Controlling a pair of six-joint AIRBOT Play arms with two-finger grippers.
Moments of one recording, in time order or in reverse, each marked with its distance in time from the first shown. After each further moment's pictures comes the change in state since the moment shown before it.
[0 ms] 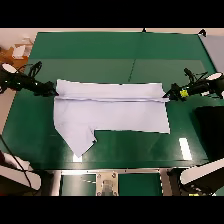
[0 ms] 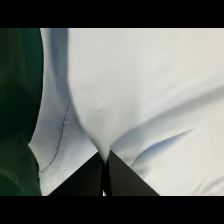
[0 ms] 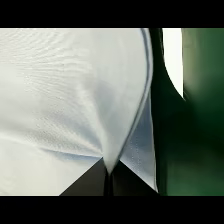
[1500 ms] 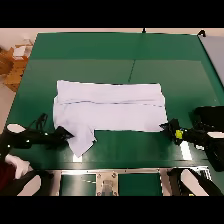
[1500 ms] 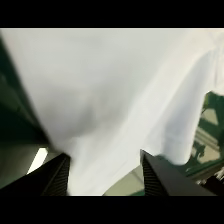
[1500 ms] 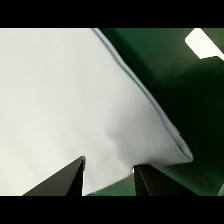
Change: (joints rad) left arm -0.025 0.713 -1.113 -0.192 0.213 -0.254; right arm -0.133 0.829 -1.158 0.211 -0.434 0.242
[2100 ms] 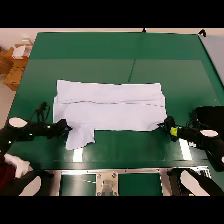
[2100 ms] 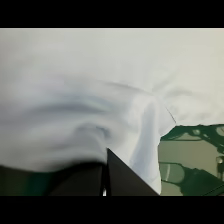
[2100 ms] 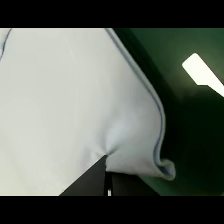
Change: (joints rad) left arm -0.096 0.032 0.126 -0.013 0.068 0.097; right arm 0.134 -0.021 0.019 0.101 -0.130 -0.066
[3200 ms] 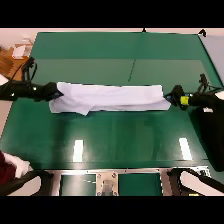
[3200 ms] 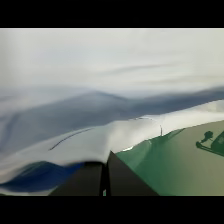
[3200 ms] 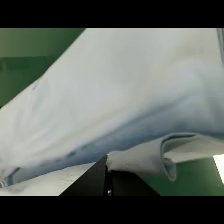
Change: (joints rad) left arm -0.002 -0.240 0.617 0.085 -0.132 -0.036; right arm 0.085 -0.238 0.602 -0.119 0.186 0.068
